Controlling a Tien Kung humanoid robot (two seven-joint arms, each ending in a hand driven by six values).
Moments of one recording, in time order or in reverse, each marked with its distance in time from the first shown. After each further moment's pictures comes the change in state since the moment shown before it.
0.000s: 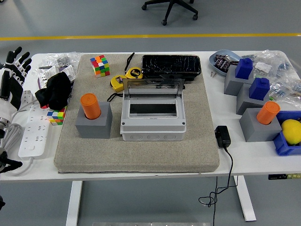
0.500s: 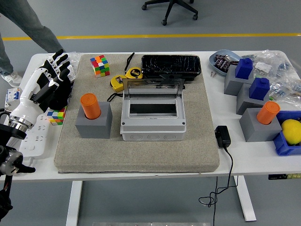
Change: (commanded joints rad) left arm 0.014 -0.004 0.134 -0.032 -0.011 -0.036 -0.018; right arm -0.002 0.003 0.010 0.000 -0.006 0.000 -0.001
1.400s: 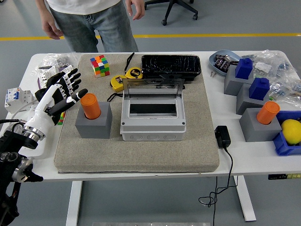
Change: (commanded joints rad) left arm 0.002 -0.025 0.035 0.089 0.074 -0.009 0.004; right arm 0.000 0.001 -0.016 0.000 0.010 -0.003 -0.004
